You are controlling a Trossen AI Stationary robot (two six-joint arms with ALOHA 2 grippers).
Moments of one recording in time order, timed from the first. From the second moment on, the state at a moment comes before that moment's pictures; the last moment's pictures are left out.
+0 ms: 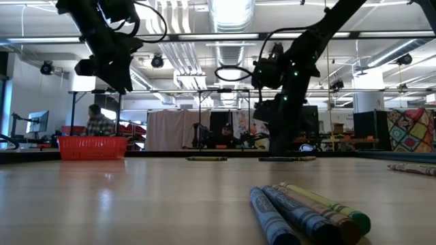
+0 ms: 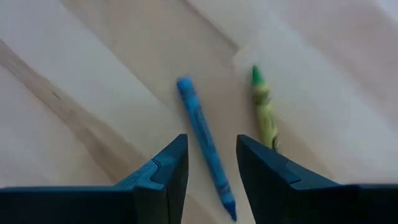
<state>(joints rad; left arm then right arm) 0.50 1.05 0.91 -0.84 -0.14 -0.52 -0.47 1.80 1.08 -0.48 0.02 0.31</state>
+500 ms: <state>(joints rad) 0.43 1.16 0.91 -0.81 -0.14 -0.53 -0.47 1.79 0.98 -0.45 0.03 0.30</state>
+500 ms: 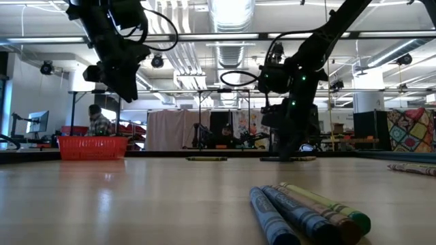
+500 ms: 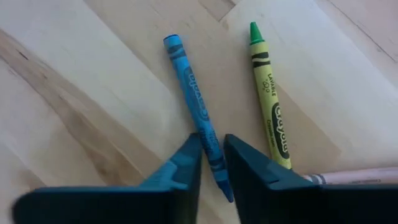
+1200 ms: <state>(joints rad) 0.36 1.20 0.91 -0.74 -0.14 -0.40 0.19 1.30 0.93 -0.90 -0.05 1.14</state>
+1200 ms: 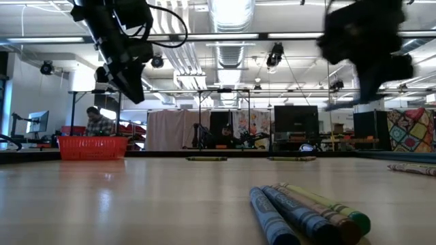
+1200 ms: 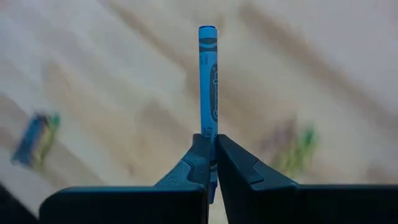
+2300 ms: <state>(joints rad) 0.32 1.42 0.92 -0.55 0.05 -0.30 0.93 1.39 1.00 -0.90 -0.37 2.05</state>
